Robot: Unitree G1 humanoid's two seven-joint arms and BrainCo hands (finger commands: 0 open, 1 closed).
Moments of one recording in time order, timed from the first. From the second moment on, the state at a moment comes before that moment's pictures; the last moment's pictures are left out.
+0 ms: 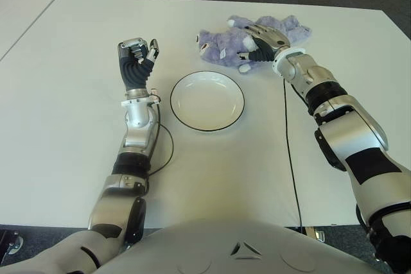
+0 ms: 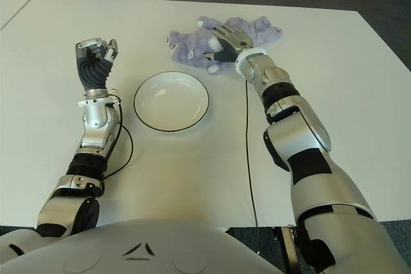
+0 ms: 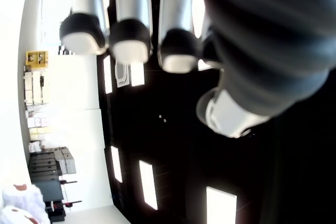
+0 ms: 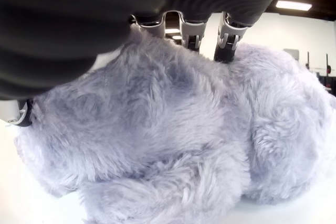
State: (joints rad) left arm -0.29 0.04 0.06 0.44 0.06 -0.63 0.31; right arm -1.03 -0.41 0.58 1.19 -0.82 -0.34 -0.17
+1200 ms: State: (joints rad) left arm -0.30 0.04 0.07 0.45 0.06 -0.65 0.31; right arm -0.91 -0.34 0.48 1.26 -0.64 -0.44 -0.52
